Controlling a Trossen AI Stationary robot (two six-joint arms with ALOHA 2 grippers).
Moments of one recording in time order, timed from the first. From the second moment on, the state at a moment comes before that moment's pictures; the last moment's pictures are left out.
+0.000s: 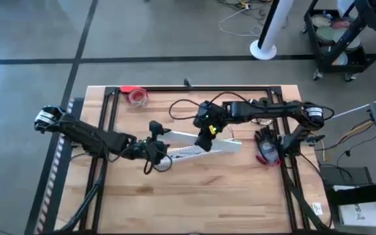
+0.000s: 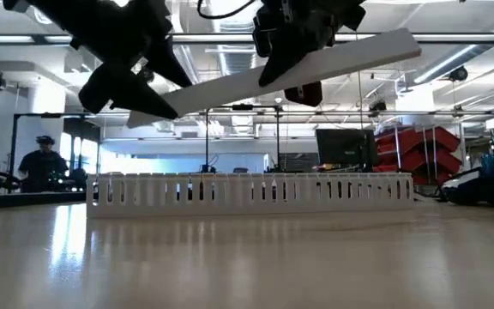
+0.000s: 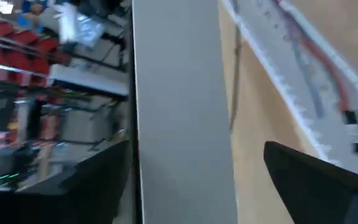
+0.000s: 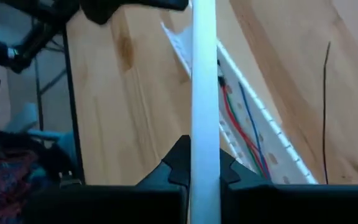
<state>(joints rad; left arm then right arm) -0.31 1.29 0.77 -0.24 -0.83 0.48 -0.15 1.76 1.35 -0.54 -0.46 0.48</state>
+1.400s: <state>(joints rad) -0.39 1.21 0.62 -0.09 -0.80 0.16 -0.11 1.75 1.36 -0.51 -0.45 0.30</state>
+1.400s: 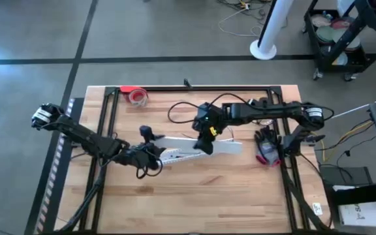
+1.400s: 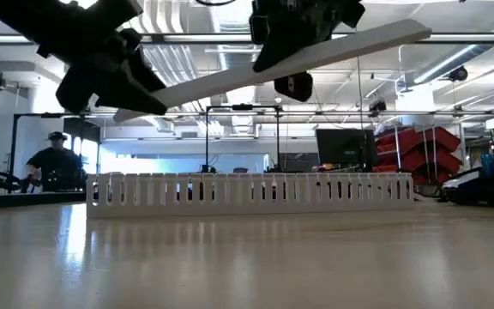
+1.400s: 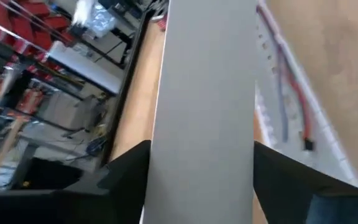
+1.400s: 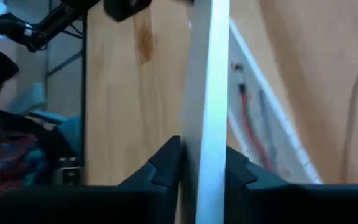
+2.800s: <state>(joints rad) -0.30 1.21 0.71 -0.25 -0.51 -0.16 0.06 2.10 1.63 -0.32 0.13 -0.29</state>
